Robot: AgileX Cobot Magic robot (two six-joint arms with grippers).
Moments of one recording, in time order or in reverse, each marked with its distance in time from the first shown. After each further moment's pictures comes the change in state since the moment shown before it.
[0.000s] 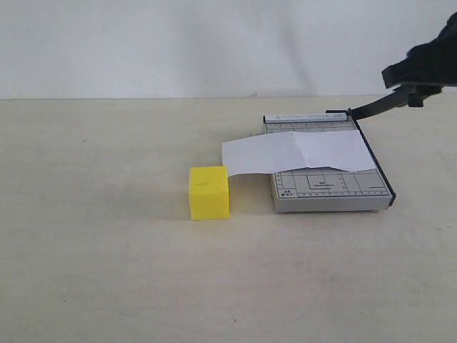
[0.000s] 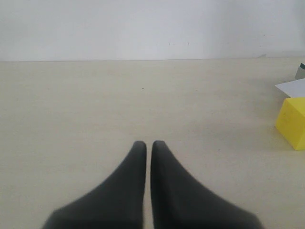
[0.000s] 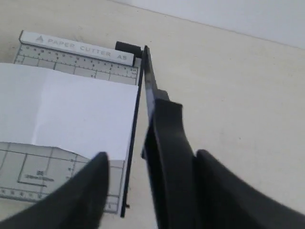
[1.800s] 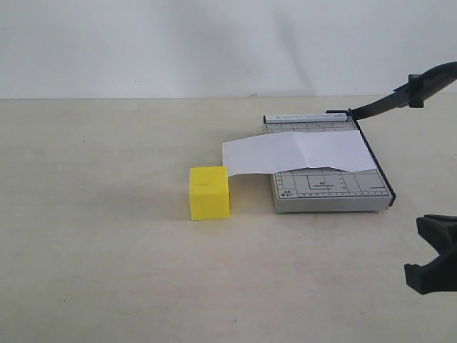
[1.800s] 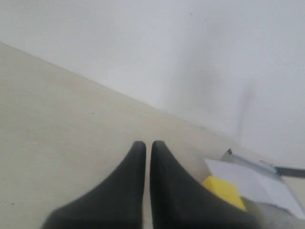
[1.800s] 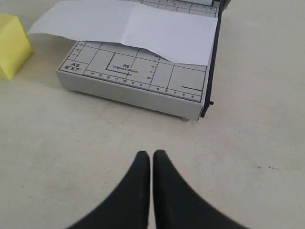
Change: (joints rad) left arm 0.000 0.000 0.000 -0.334 -0.157 -0.167; right arm 0.008 -0.426 0.948 -0.069 -0.781 0.121
